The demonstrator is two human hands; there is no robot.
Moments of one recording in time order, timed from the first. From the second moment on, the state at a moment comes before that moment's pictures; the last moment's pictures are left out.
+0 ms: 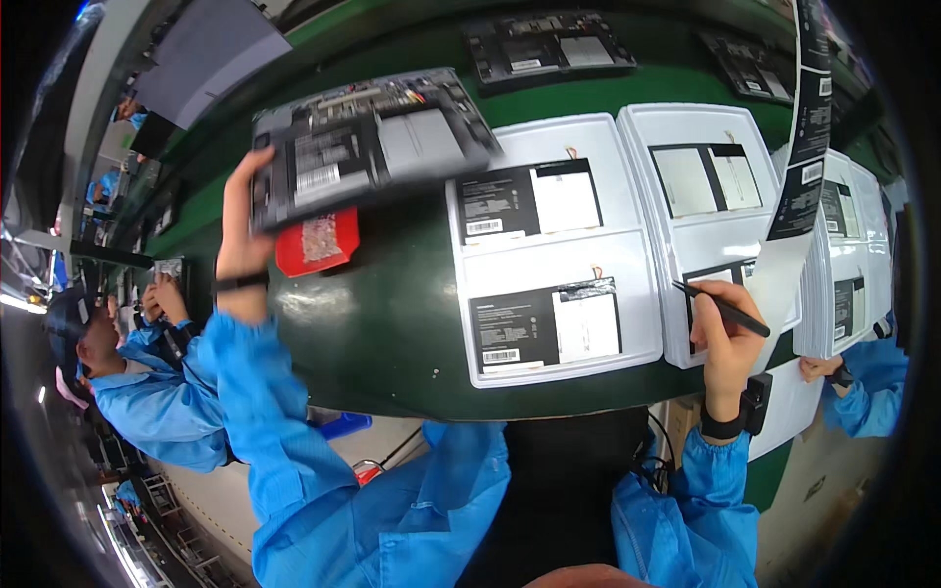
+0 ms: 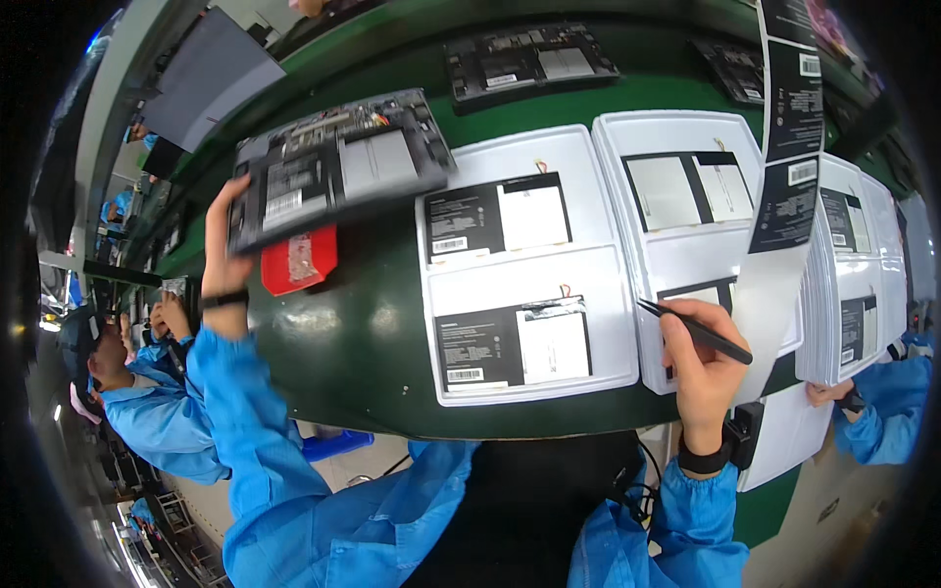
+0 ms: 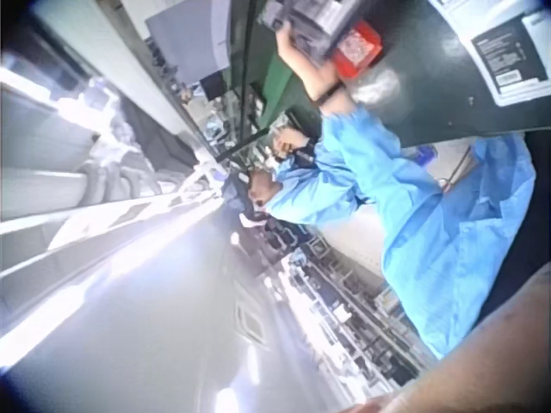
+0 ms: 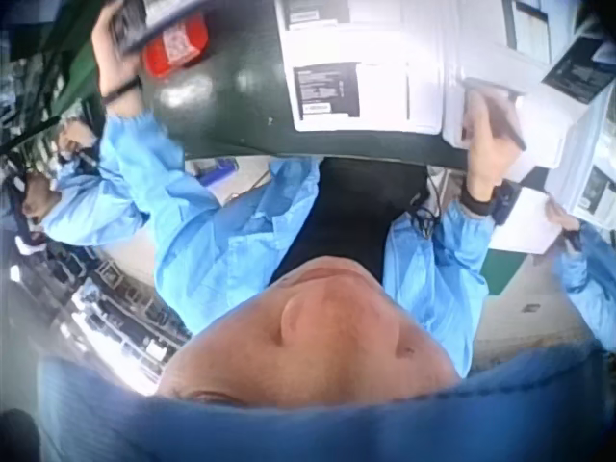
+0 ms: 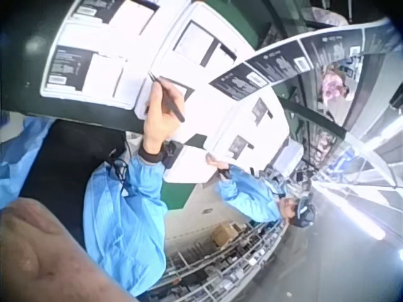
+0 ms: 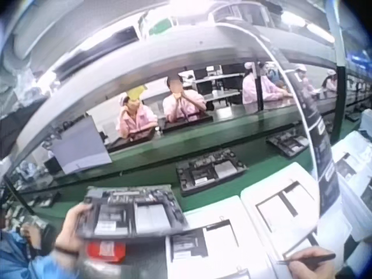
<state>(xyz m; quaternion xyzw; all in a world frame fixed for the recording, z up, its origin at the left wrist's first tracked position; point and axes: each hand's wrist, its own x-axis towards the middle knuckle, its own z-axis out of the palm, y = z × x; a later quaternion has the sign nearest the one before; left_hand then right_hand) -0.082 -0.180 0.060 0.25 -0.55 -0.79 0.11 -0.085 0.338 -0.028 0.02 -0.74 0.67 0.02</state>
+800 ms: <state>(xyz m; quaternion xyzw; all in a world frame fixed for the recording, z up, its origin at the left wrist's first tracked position) -0.299 -0.096 -0.088 0.01 -0.96 -0.20 0.20 -0.087 0.338 -0.037 0.00 -0.73 0.68 0.06</state>
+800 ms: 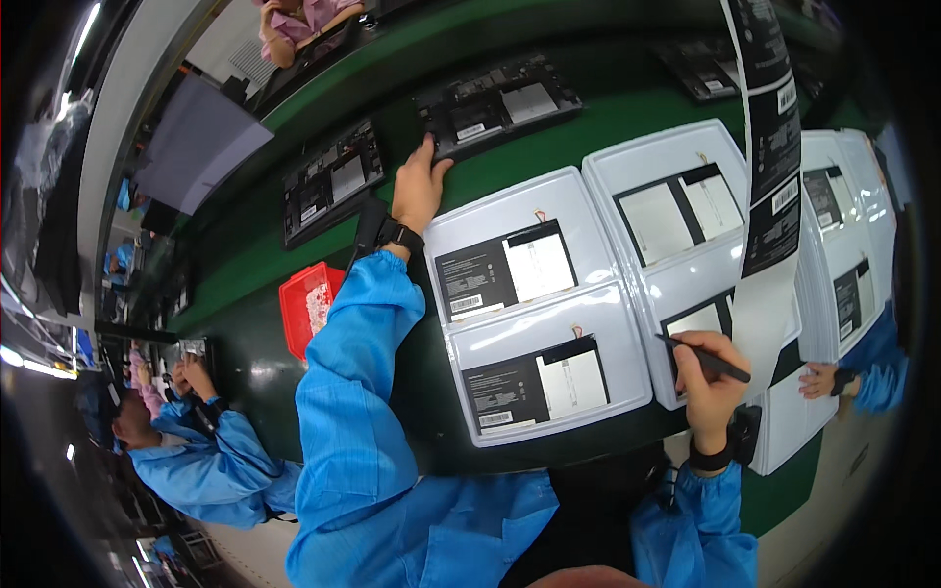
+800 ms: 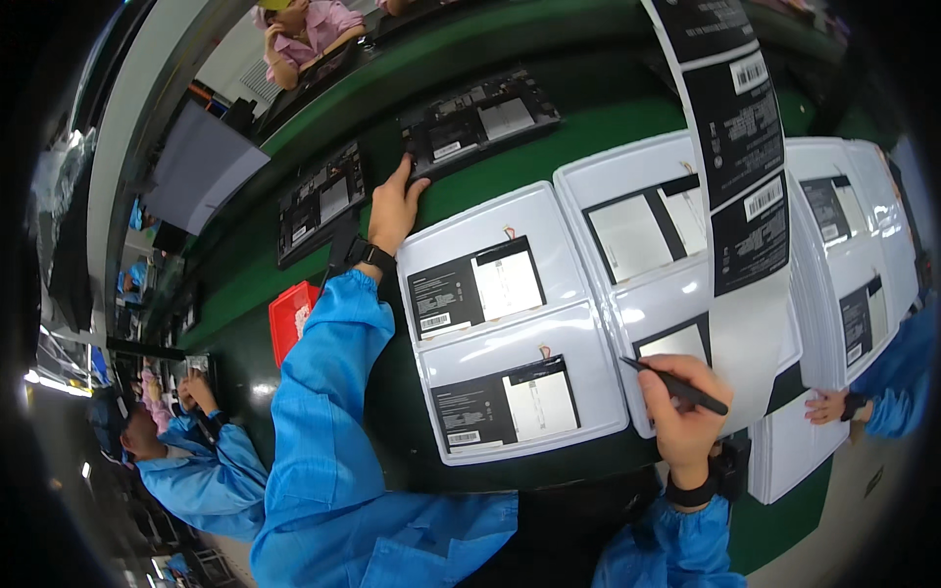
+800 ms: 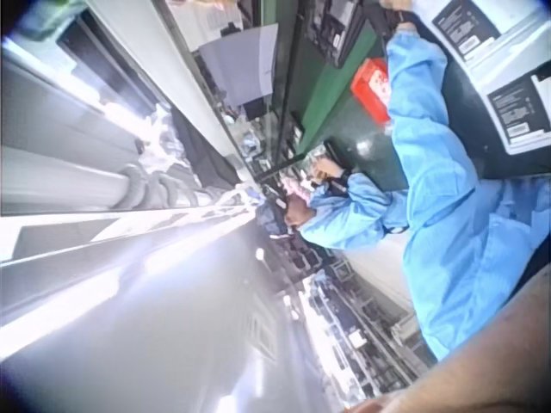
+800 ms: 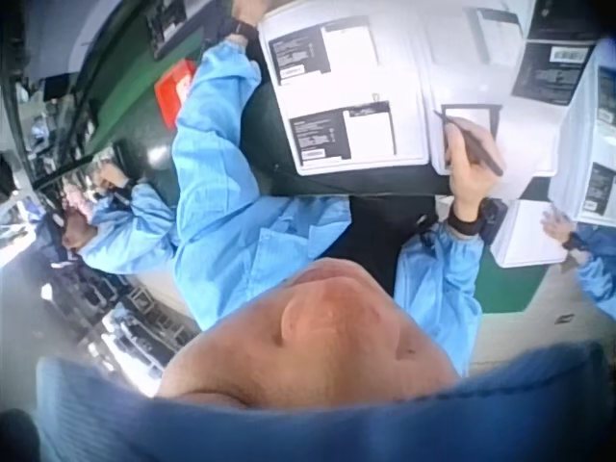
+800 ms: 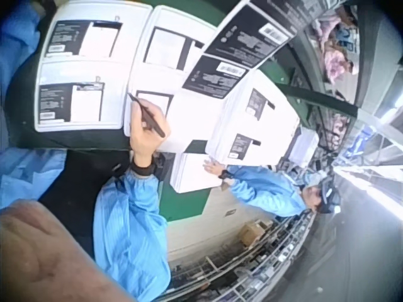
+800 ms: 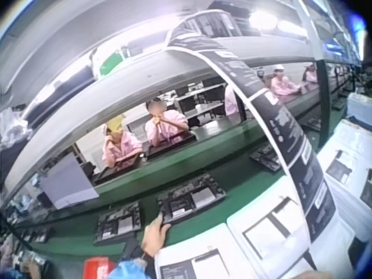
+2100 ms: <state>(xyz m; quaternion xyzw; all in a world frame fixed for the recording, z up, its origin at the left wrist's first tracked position) -0.063 0.031 -0.014 -0.20 -0.92 -0.29 0.17 -0.071 0.245 -0.003 0.06 -0.65 0.76 -0.04</state>
